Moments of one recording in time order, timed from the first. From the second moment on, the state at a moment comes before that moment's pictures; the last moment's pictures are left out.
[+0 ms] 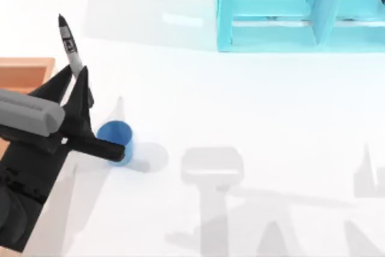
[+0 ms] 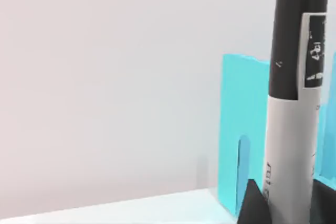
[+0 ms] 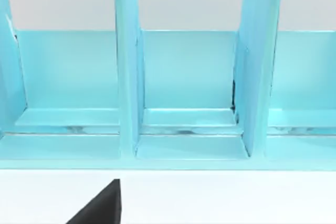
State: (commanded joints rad) left arm -0.58 1.08 0.11 1.14 -0.25 0.06; right arm 0.00 0.00 0.00 0.00 0.00 0.00
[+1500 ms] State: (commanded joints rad) left arm -0.54 1.39 0.18 1.37 -0.20 0.06; right arm 0.00 0.00 0.00 0.00 0.00 0.00
